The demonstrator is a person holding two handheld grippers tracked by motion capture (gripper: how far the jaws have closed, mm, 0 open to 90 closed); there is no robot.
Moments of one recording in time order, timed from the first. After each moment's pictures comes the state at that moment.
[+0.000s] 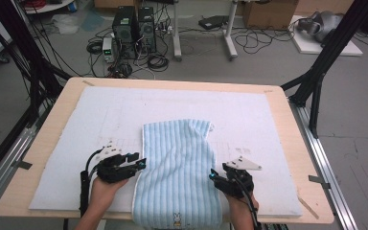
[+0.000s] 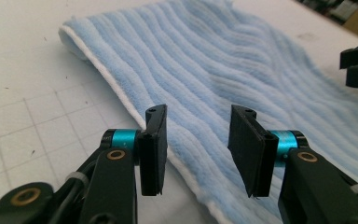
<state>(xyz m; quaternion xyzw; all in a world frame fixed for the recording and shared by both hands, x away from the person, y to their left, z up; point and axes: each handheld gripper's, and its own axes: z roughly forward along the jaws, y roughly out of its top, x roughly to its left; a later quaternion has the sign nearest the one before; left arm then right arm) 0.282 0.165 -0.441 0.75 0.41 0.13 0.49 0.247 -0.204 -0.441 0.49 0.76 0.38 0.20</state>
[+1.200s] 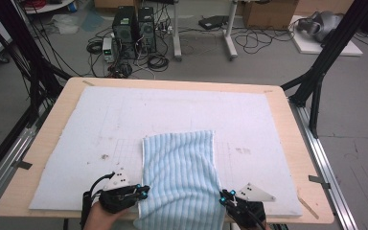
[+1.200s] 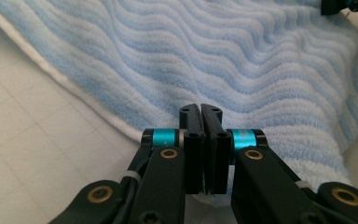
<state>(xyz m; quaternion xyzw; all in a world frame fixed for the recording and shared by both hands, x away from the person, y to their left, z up) 0.214 0.157 -0.445 0.81 0.33 0.08 0.47 0.172 -0.228 -0.443 0.44 0.78 0.41 0.18</state>
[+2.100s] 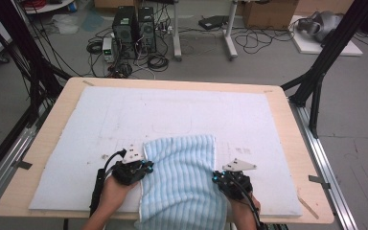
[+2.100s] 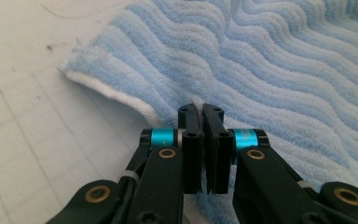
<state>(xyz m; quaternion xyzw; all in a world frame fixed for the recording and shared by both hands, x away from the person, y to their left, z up) 0.273 0.139 -0.449 0.82 0.36 0.13 0.42 0.237 -0.207 -0.444 0.45 0.80 0.36 0.17</state>
